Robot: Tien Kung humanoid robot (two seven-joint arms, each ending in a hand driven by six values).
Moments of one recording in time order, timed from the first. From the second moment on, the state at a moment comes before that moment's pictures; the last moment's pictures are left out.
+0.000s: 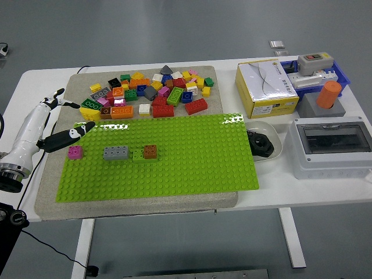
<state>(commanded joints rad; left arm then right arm) -0.07 0.27 -1.41 -1.53 1.90 0.11 -0.04 0.07 -0.08 1.24 0.18 -0.96 -0.09 -0.05</state>
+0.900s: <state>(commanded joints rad) -0.06 0.25 -1.42 -1.51 1.90 0.11 -0.06 0.08 -0.07 1.16 0.18 -0.96 -0.06 -0.07</state>
